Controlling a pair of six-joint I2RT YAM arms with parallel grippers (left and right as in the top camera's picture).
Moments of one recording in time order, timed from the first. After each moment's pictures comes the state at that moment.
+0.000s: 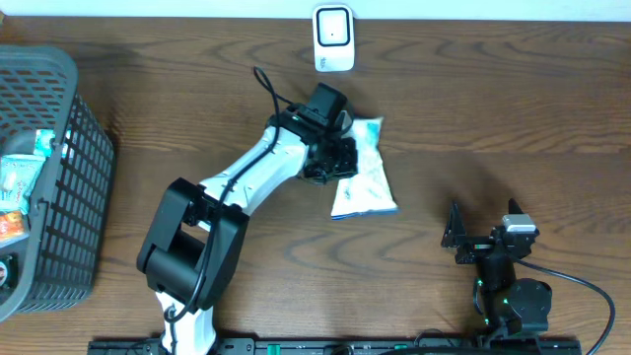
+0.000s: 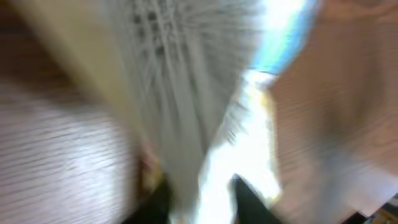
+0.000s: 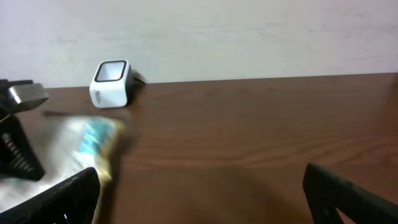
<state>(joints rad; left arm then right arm) -0.54 1.97 1.40 -0.63 0.42 -0.59 0.04 0.01 0.01 -0.07 0.00 0.08</state>
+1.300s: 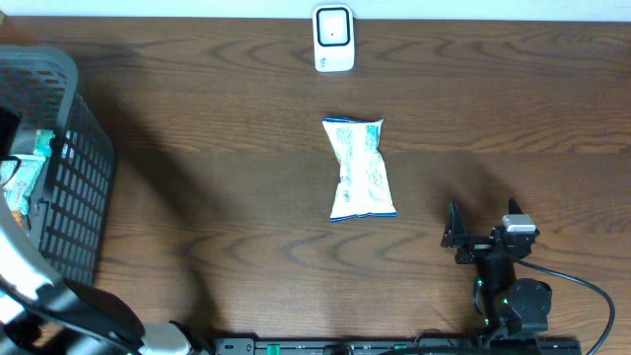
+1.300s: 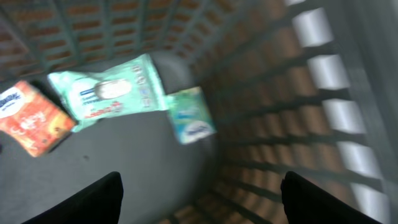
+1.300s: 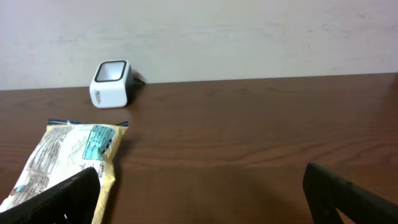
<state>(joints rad) 0.74 1.62 1.55 -0.79 0.09 -0.57 0.04 0.01 0.01 -0.07 0.00 0.08</state>
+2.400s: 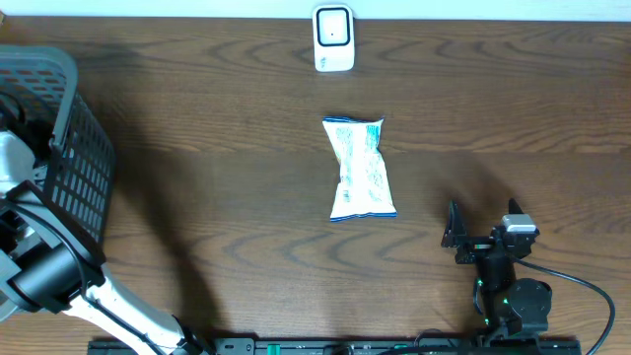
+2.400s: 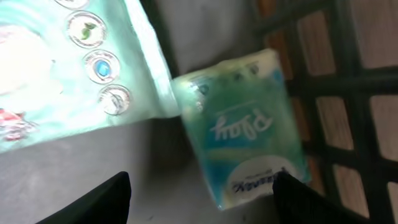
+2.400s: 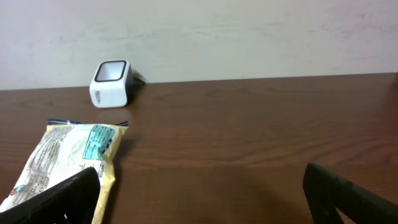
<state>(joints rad) 0.67 2.05 1.52 -0.59 0.04 -0.57 0.04 0.01 0.01 -0.07 0.00 0.08</state>
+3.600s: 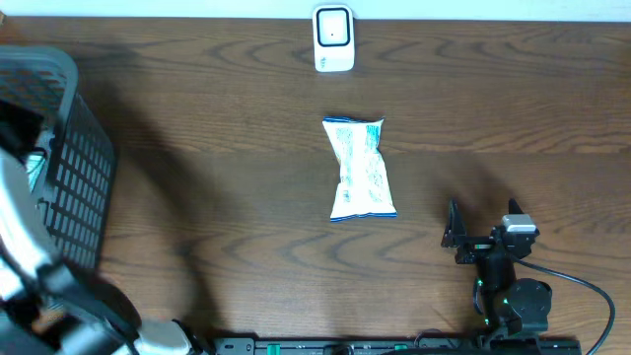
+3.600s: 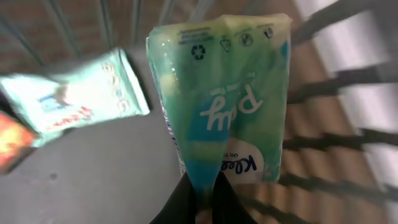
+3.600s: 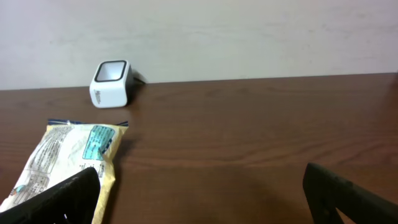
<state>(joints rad) 0.66 1.63 1.47 -0.65 0.04 -0.56 0.04 0.01 0.01 -0.07 0.00 0.08</state>
